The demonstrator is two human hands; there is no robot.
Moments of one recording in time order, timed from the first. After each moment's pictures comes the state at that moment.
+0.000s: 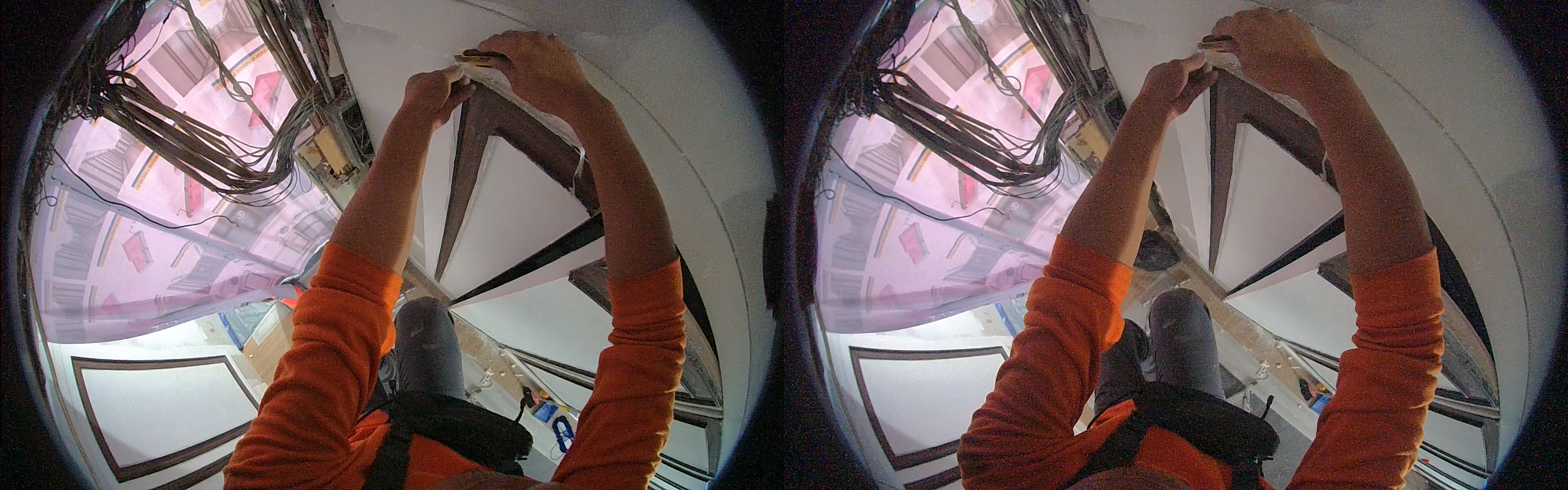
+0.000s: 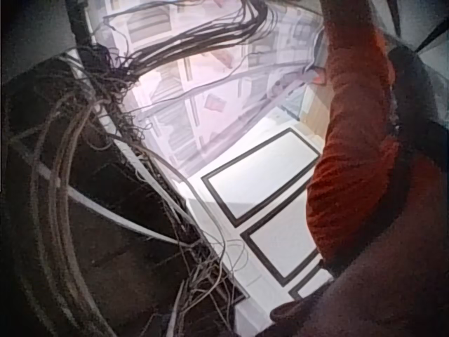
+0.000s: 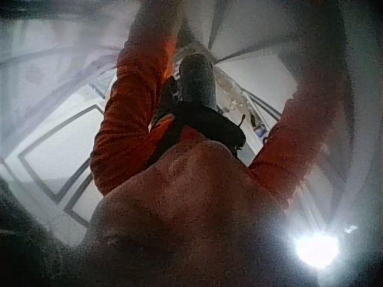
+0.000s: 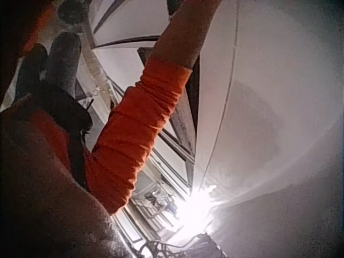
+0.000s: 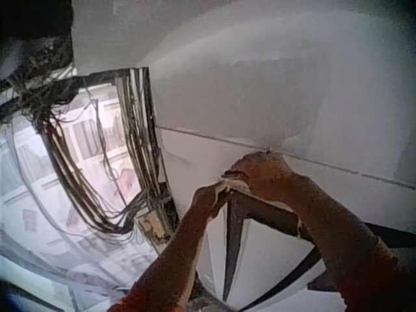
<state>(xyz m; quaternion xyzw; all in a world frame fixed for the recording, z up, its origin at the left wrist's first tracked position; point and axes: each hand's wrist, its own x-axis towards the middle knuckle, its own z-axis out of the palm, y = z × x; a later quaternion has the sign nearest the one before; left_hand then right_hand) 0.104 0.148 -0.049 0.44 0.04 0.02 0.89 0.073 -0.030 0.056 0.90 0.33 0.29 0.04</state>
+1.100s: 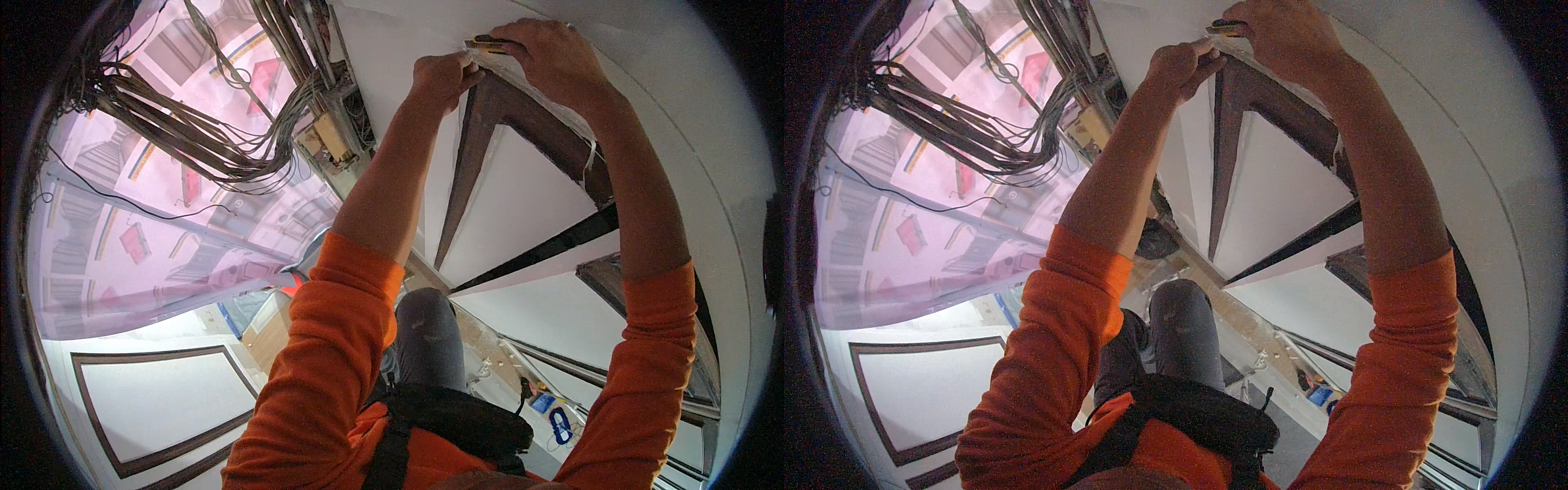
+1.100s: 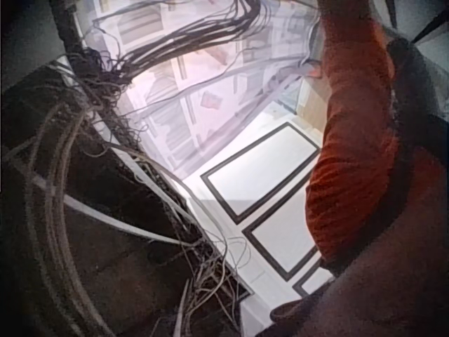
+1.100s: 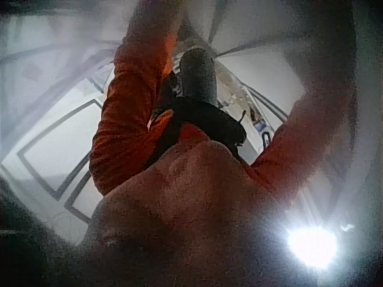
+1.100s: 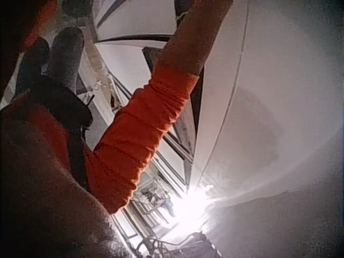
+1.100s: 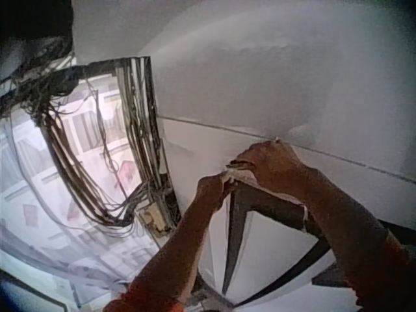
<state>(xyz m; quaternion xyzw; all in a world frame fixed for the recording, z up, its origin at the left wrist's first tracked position) 0.154 0.182 -0.104 0.85 -0.22 0.28 0.40 0.069 -0.031 0.061 0.89 0.34 0.29 0.03</state>
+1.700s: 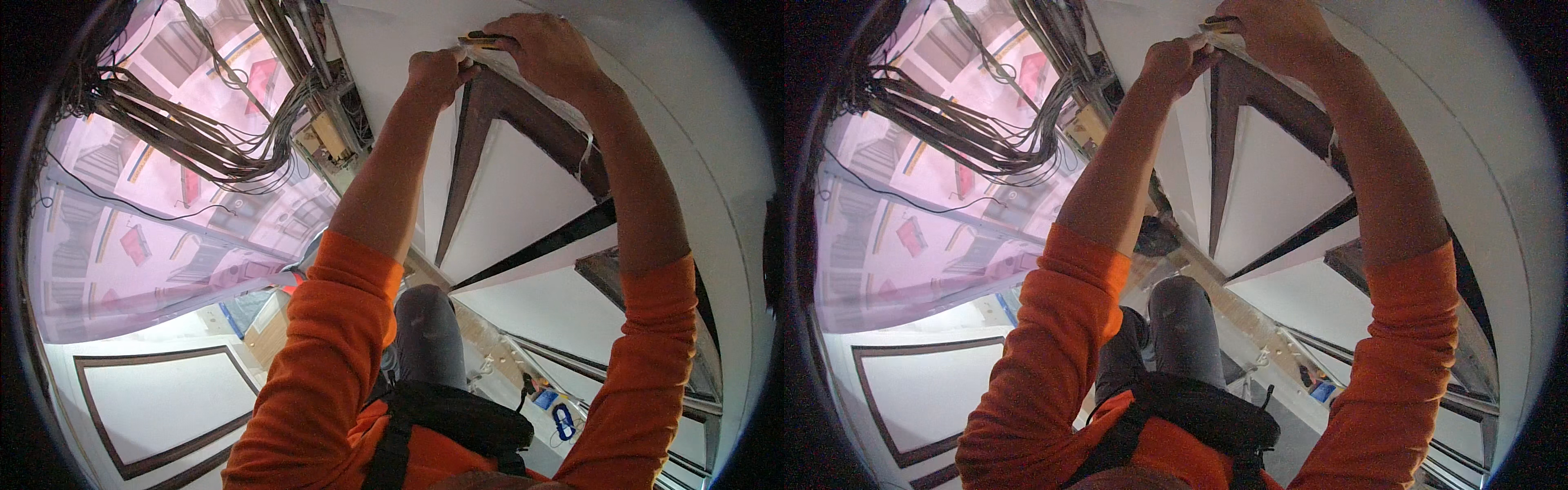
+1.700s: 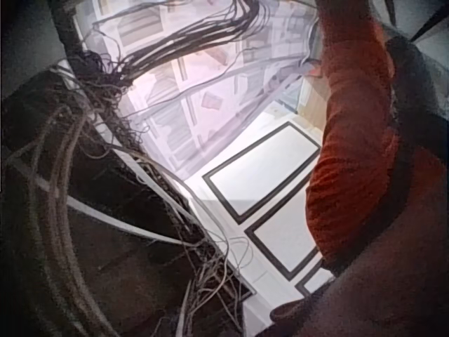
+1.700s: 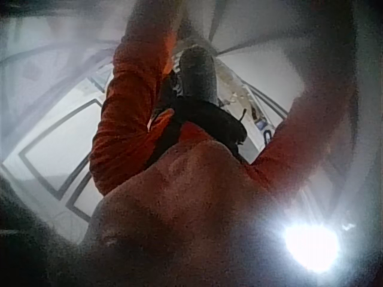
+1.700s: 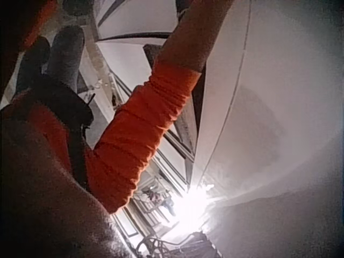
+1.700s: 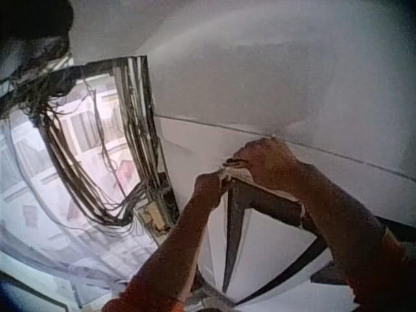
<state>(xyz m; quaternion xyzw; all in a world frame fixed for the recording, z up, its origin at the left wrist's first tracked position) 0.106 0.157 -0.051 0.95 -0.16 0.21 0.19 0.071 -0.039 0.056 0.89 0.34 0.30 0.03</state>
